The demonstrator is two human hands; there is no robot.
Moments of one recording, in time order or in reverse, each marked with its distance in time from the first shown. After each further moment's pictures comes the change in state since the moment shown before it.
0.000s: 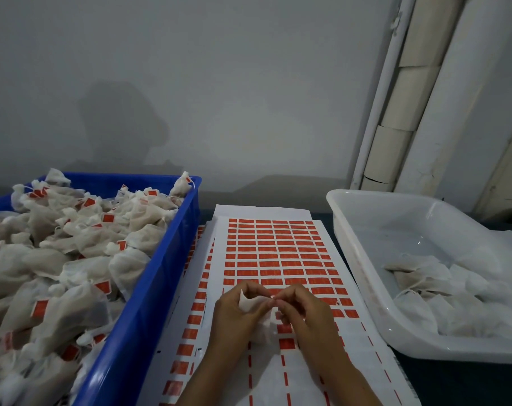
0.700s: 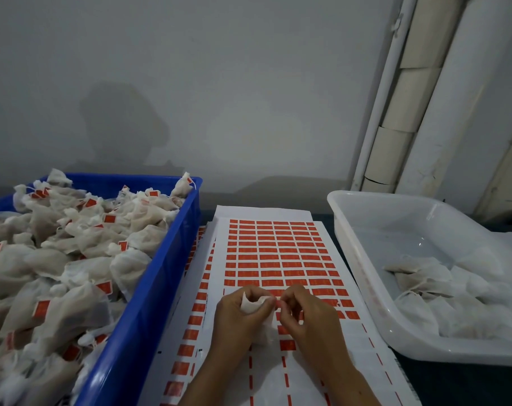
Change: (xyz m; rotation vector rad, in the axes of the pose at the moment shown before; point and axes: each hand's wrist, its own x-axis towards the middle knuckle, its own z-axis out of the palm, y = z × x) left_hand -0.002 -0.001 0.002 0.035 0.021 -0.036; right_hand -0.002 -0.003 -0.001 -0.364 0.124 -0.177
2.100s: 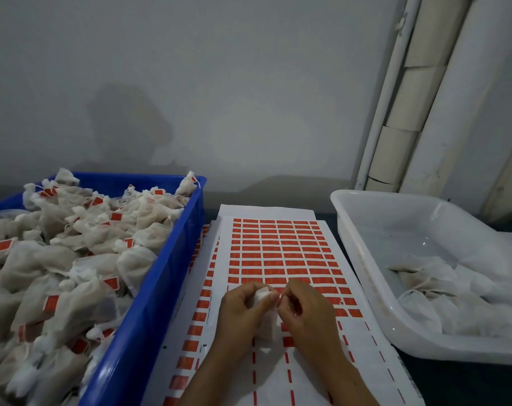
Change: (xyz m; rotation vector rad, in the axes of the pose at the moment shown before) left_hand -0.001 0.005 -0.002 -0.055 -0.002 0.005; right_hand 0.005 -0.011 0.007 0.038 0.127 0.051
